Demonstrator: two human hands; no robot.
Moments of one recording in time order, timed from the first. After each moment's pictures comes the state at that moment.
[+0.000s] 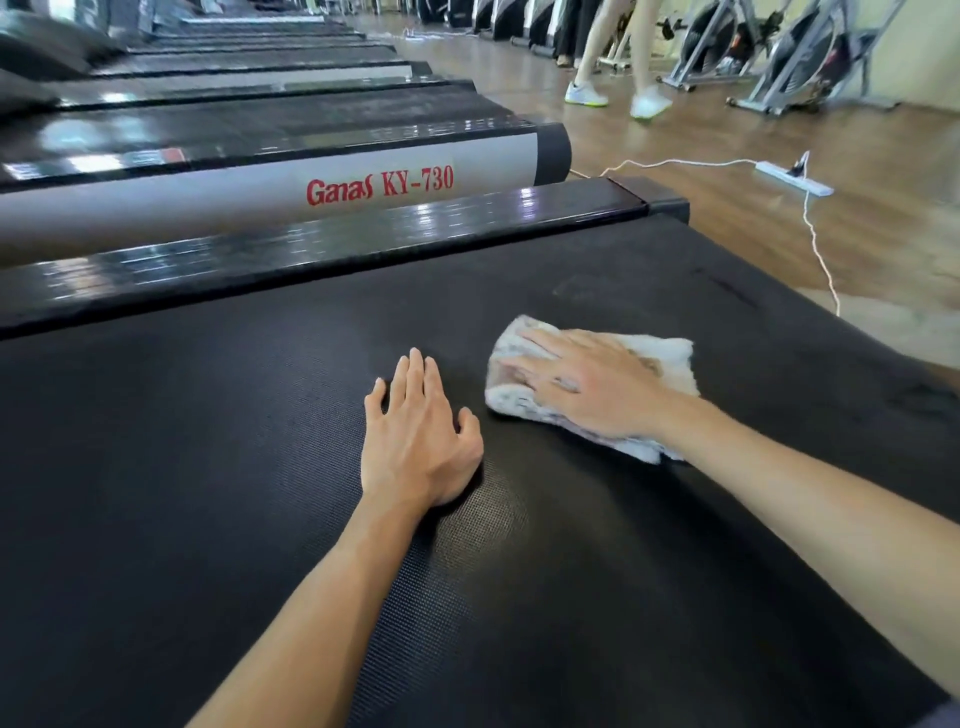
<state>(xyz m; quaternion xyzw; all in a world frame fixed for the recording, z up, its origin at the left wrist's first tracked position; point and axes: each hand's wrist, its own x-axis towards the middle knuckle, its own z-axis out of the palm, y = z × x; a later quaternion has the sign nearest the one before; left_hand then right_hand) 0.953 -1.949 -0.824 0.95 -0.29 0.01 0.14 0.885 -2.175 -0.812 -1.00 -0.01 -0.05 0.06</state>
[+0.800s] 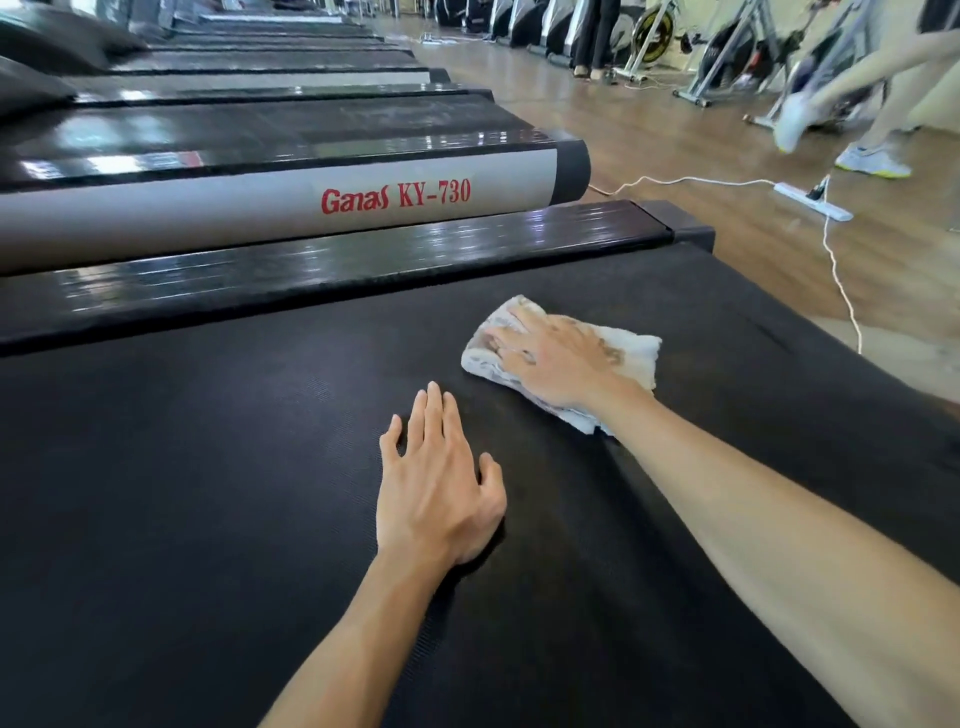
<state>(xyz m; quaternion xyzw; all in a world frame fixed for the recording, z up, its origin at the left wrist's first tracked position) 0.955 -1.950 -0.822 0.95 -0.29 0.01 0.15 0.995 -2.174 -0.808 -0.99 0.08 -0.05 0.03</state>
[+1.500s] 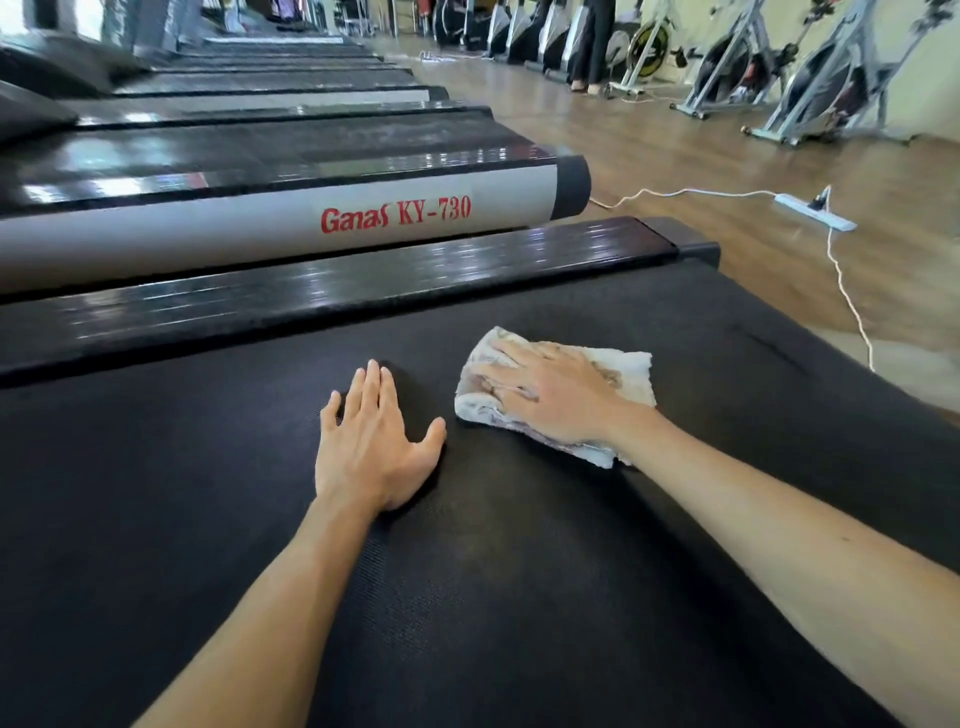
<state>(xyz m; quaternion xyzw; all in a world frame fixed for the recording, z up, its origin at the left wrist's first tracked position) 1.057 -1.940 -0.826 0.97 -0.24 0.02 0.10 0.994 -2.177 -0.809 -1.00 0.01 -0.02 0.05</state>
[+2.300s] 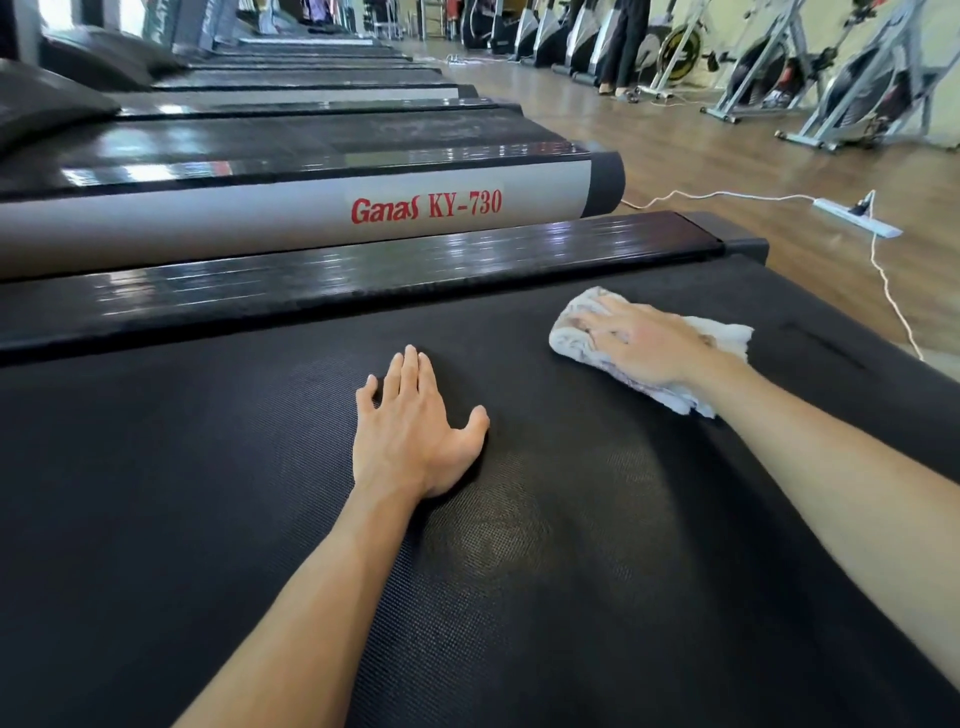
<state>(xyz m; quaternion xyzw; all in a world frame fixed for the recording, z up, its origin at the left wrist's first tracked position) 1.059 -1.941 -0.833 0.96 -0.25 0.04 0.11 1.011 -2.244 -0.795 -0.99 0.10 -0.03 0.08</state>
